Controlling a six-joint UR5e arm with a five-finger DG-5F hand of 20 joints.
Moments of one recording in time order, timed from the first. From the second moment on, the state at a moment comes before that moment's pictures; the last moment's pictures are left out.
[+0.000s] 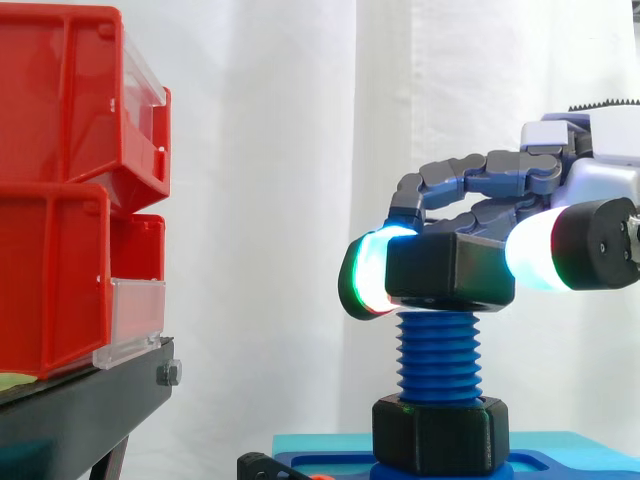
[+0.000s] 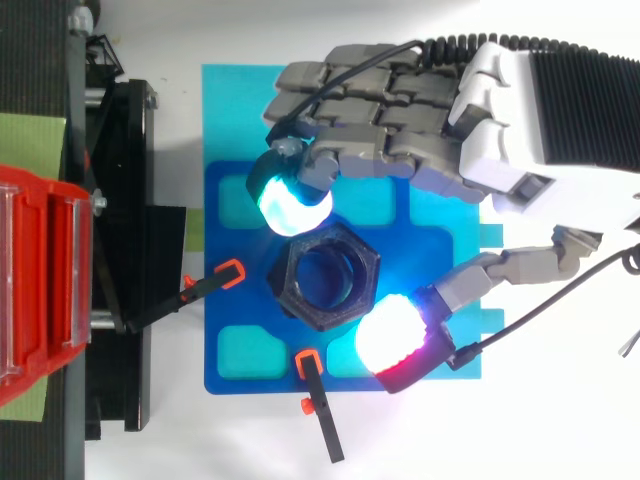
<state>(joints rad) 0.15 -2.10 -1.49 -2.53 -1.37 -1.08</state>
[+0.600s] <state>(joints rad) 0.15 -2.10 -1.49 -2.52 -1.37 -1.11</state>
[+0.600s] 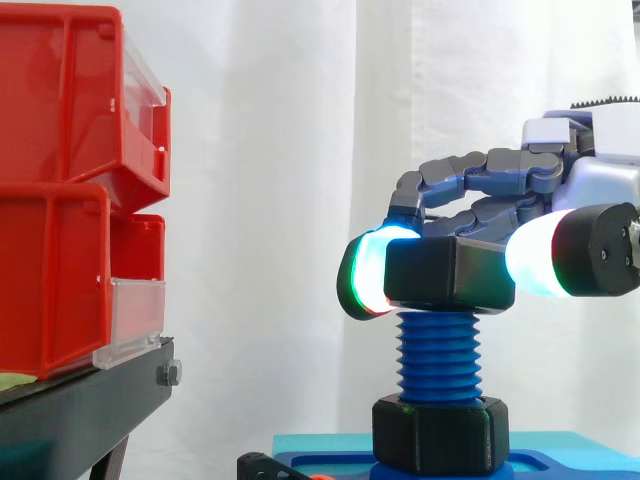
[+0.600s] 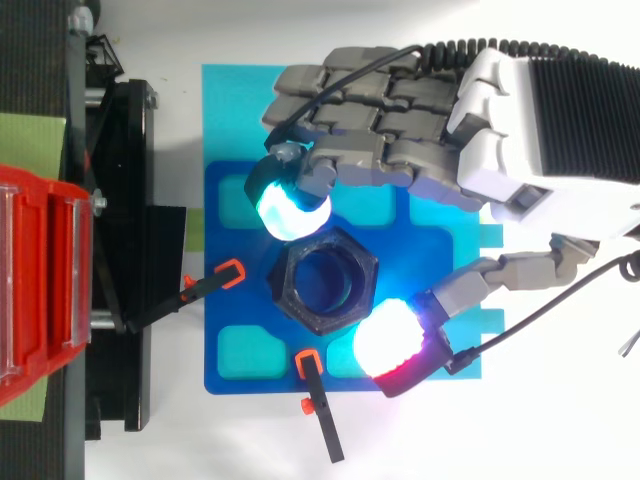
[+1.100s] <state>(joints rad) 0.16 -2.11 -1.49 -2.51 -1.37 -1.12</state>
